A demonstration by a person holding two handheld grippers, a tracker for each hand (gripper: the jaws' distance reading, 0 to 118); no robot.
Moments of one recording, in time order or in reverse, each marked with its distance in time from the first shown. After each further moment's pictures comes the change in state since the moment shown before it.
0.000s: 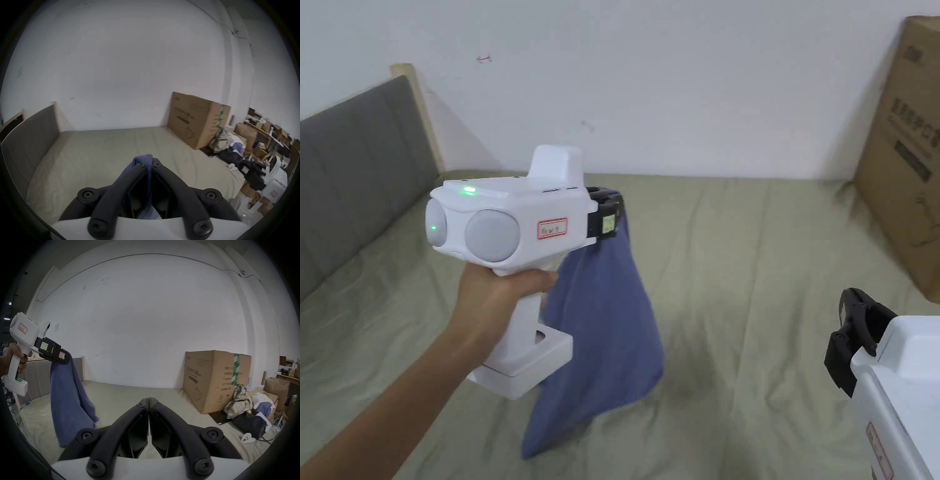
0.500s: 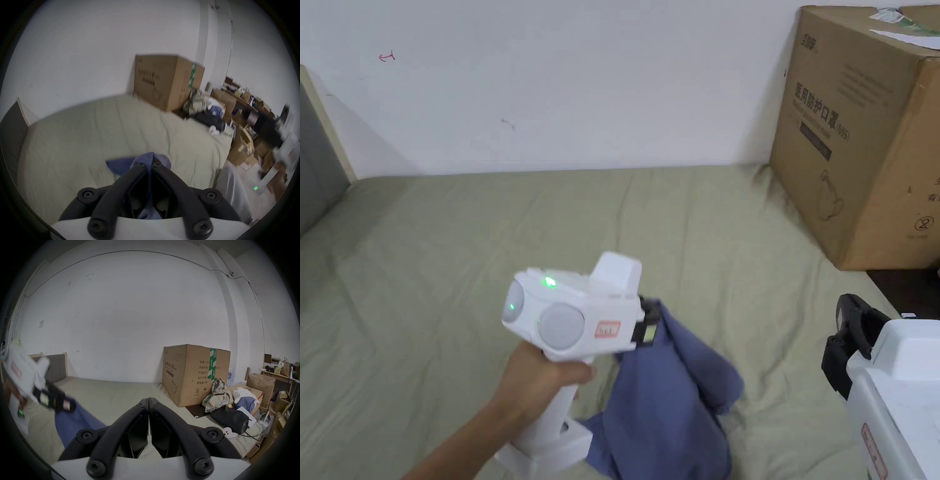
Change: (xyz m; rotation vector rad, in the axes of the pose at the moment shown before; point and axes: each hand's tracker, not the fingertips) left arm 0.079 -0.125 -0.105 -0.393 -0.203 -0.103; right arm 0.056 -0.021 0.025 -0.054 -0.138 -0.005
